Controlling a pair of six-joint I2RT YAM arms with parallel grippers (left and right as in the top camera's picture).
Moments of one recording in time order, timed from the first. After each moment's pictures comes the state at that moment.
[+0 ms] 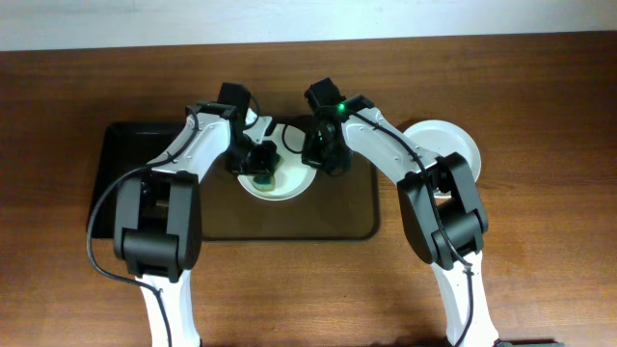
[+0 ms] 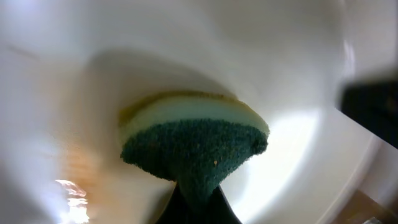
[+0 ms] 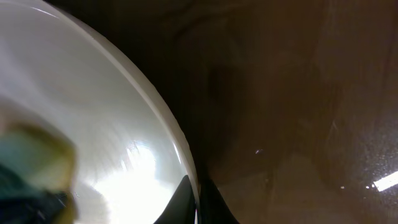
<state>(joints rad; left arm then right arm) -0.20 2.18 1.58 -0.88 0.38 0.00 0.47 2.31 1.81 -0.87 -0.23 0.68</state>
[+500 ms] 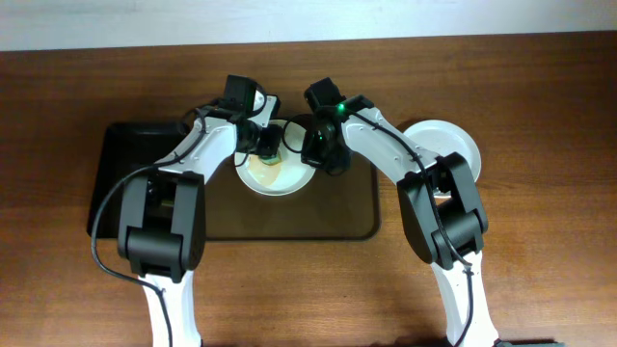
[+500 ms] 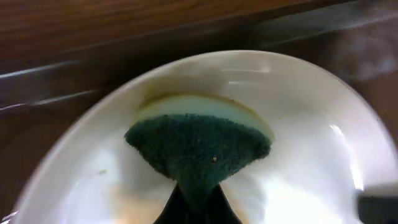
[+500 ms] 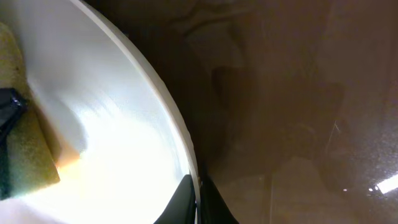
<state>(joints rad) -0.23 2.18 1.55 -0.54 0.23 -0.01 0.47 2.31 1.81 -0.86 -0.23 0.68</state>
